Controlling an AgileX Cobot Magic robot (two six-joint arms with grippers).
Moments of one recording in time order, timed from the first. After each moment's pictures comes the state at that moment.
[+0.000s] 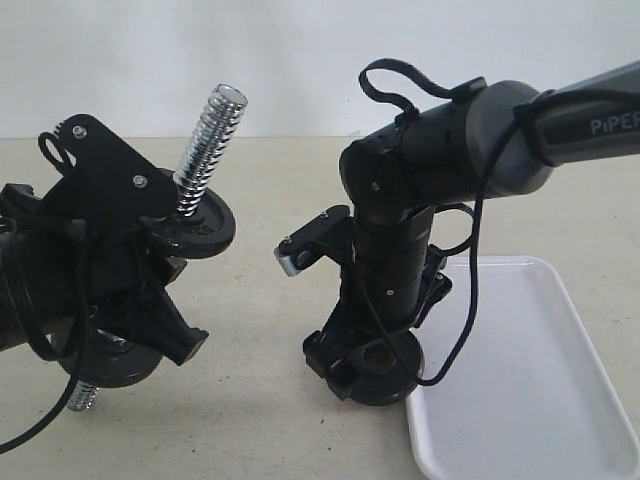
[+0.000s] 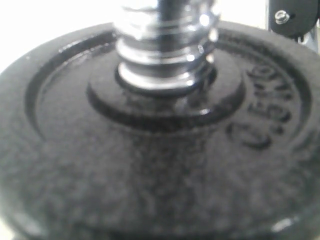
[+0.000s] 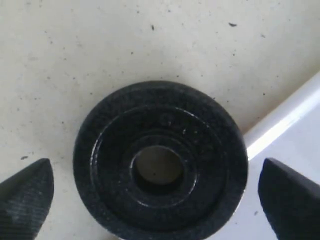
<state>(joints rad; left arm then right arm) -0.86 1.30 -0.61 -1.79 -0.52 1.89 0.71 1.97 -1.25 -0.03 0.86 -0.07</state>
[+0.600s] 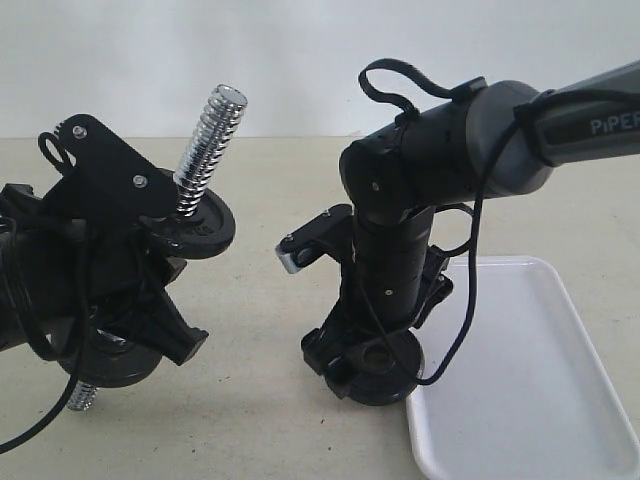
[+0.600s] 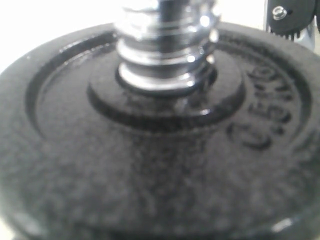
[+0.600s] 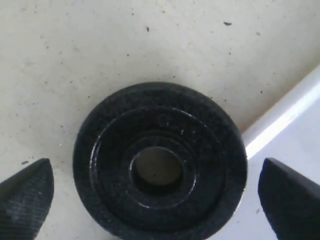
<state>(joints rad) -0.86 1.30 -0.61 -1.79 -0.52 1.89 0.71 1.97 -1.25 -0.03 0.86 -0.04</state>
